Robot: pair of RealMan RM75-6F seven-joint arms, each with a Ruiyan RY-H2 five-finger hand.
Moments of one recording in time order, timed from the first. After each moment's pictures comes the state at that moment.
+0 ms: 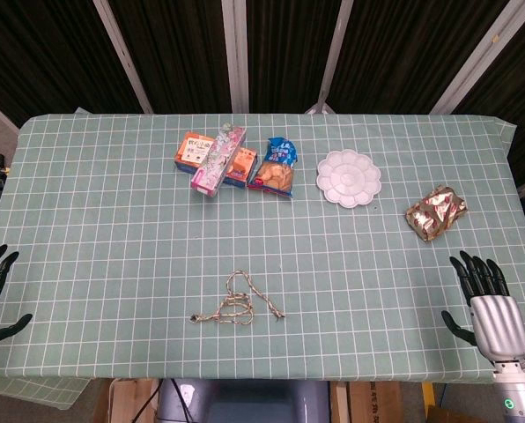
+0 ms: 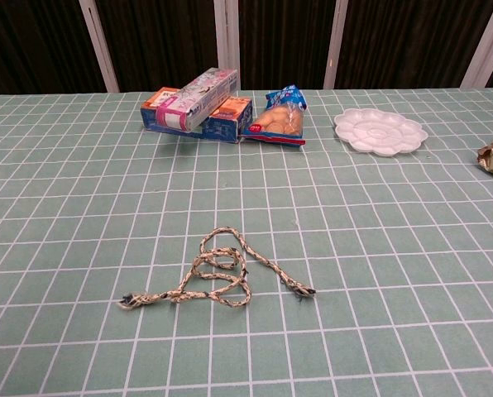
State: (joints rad) left arm -0.03 -1.13 -0.02 -1.57 1.58 1.60 0.07; right arm 0.07 -1.15 0.04 -1.62 -1.56 1.50 -0.07
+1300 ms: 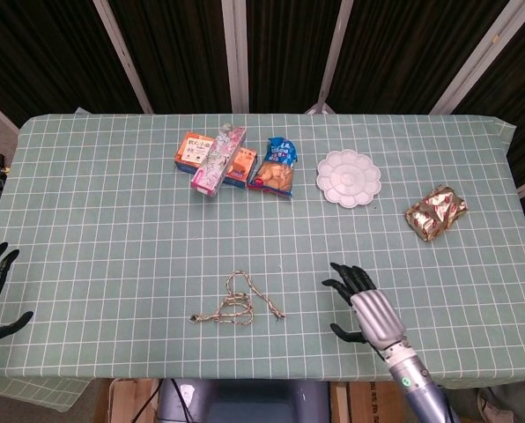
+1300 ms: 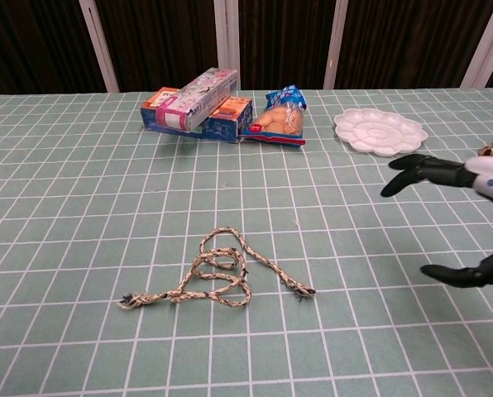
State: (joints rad) left arm -0.03 -1.13 -0.03 -1.56 1.59 1.60 0.06; right arm 0.30 -1.39 0.06 -1.88 -1.45 1.14 -0.21
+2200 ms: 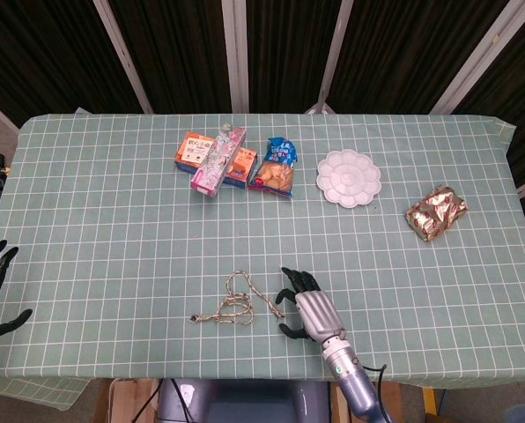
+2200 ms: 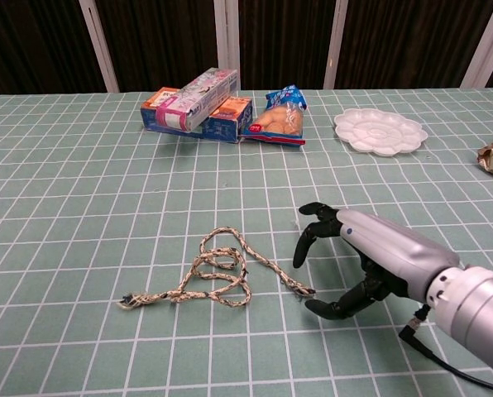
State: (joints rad) left arm -0.04 -1.13 -0.03 -1.56 1.57 1.59 0.05; right arm 0.39 -1.78 0.12 -1.70 -1.20 1.11 -0.39
